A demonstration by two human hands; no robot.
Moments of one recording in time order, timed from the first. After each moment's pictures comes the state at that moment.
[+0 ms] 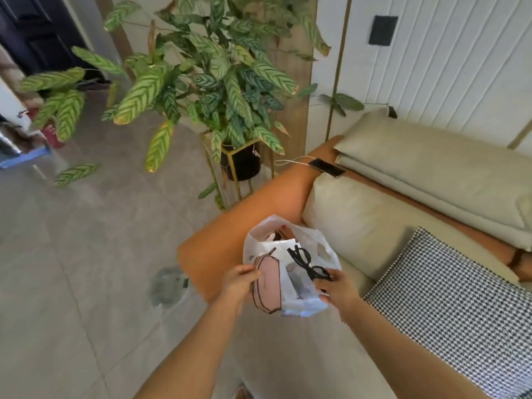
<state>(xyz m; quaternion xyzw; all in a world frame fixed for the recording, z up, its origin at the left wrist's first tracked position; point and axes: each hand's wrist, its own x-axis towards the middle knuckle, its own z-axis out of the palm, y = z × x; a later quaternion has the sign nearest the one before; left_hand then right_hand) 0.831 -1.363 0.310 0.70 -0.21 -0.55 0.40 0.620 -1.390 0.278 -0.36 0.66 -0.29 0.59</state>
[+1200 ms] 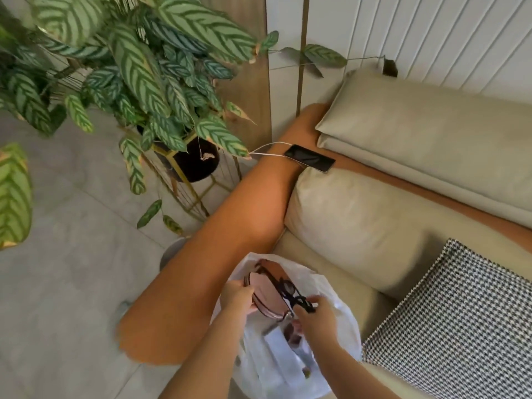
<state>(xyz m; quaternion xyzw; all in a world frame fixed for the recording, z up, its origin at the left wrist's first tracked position) 0.838 -1.609 0.159 0.76 -0.14 -0.59 0.25 0.685 -1.538 0.173 -0.24 0.77 -0.28 0.51</state>
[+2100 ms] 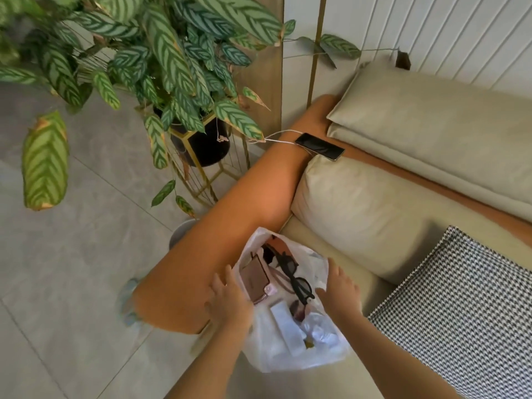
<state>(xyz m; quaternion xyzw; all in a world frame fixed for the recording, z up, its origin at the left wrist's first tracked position) 0.858 -1.525 0.200 0.84 -0.50 -0.22 -0.04 0.651 -1.537 0.194 -0.58 0.77 0.05 0.27</state>
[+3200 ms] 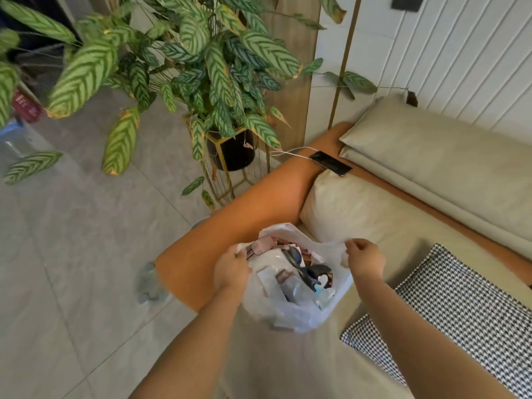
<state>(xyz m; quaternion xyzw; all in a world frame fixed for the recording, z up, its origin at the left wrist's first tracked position) 0.835 -1.494 0.278 0.81 -0.34 -0.35 0.31 0.594 -1.543 0.283 -0.43 0.78 -0.29 0.34</state>
